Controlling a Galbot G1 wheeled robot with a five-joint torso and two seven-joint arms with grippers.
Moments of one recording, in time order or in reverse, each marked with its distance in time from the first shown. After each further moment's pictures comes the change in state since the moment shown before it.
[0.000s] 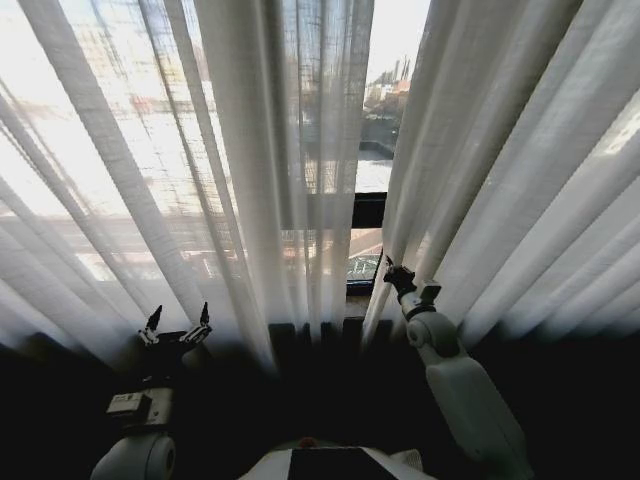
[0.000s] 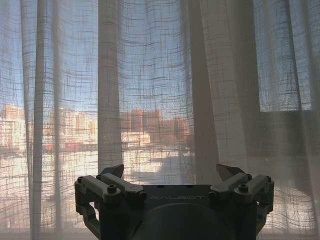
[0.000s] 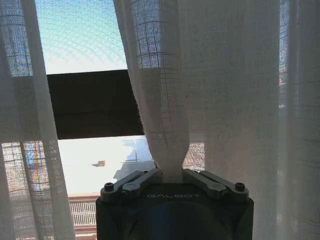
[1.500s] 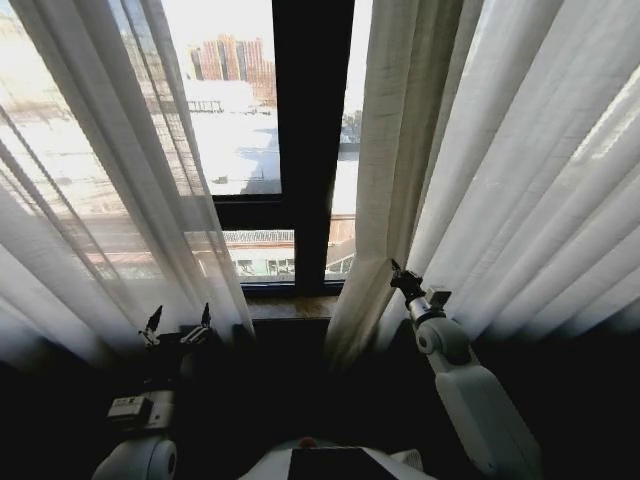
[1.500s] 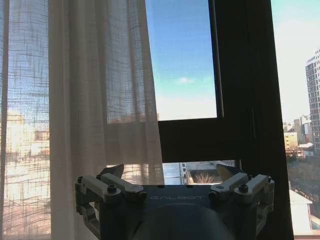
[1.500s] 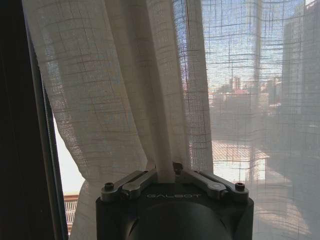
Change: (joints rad) left arm 0.015 -0.016 0.011 -0.010 0.030 -0.017 0.004; right arm -0.051 -0.013 0.050 0.018 0.006 -0.006 -0.023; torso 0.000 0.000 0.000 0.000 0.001
